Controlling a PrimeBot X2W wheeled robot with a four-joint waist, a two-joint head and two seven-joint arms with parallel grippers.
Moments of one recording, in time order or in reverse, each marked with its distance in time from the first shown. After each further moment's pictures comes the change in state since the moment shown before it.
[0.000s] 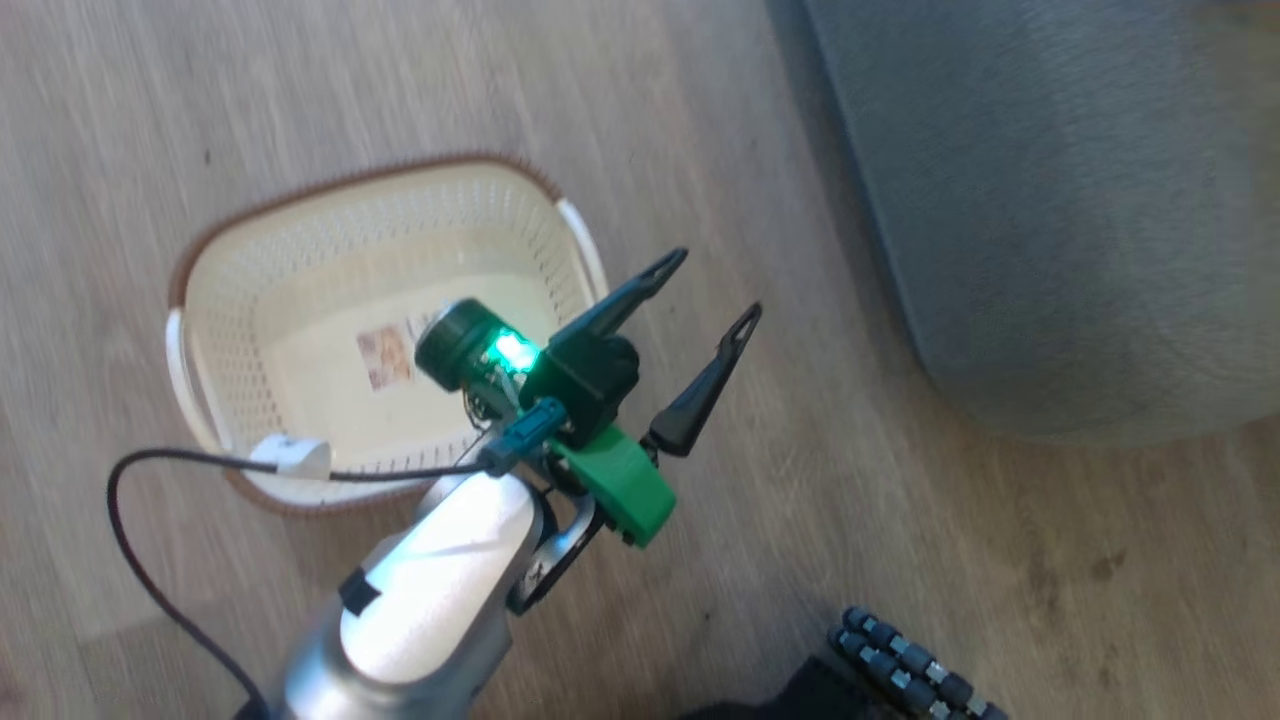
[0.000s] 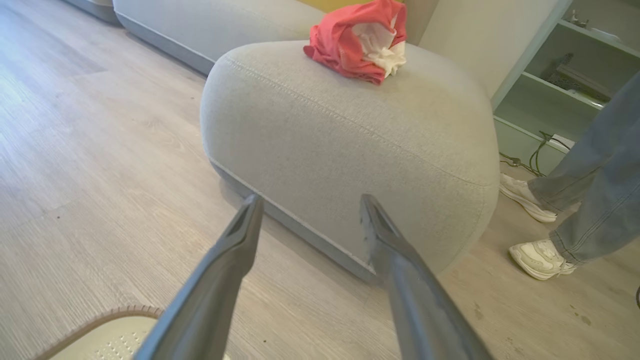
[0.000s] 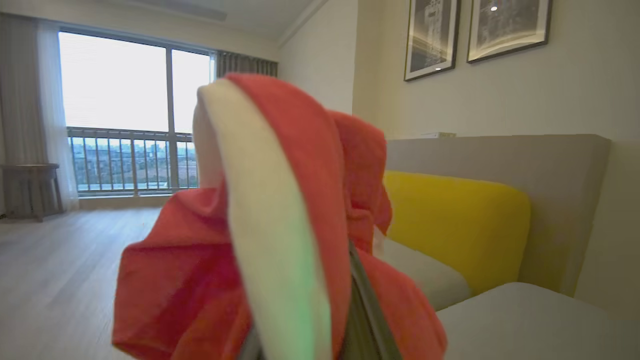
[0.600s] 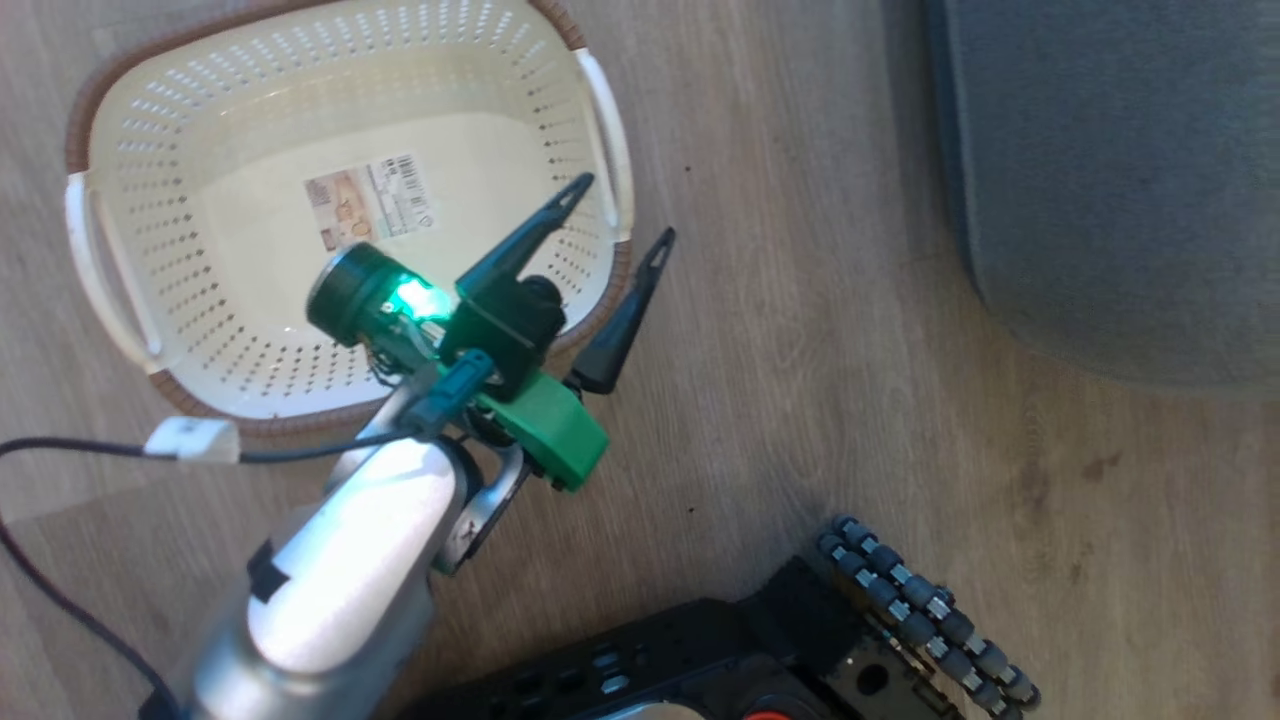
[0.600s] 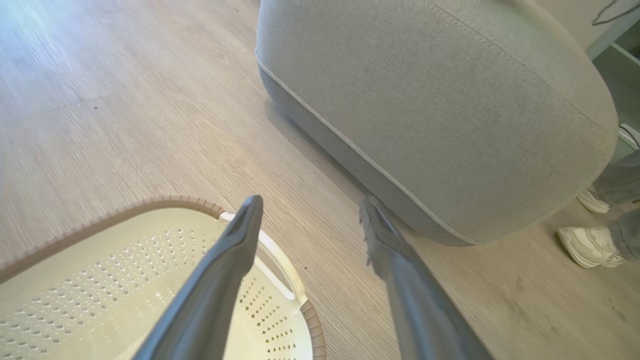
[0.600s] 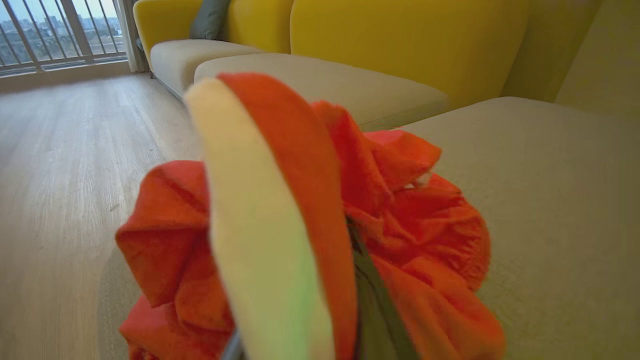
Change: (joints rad) left arm -0.042 0.111 0.048 -0.146 0.040 0.085 0.110; right arm -0.060 0.181 -0.355 0.291 -0.182 0.000 0.000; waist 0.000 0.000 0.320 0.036
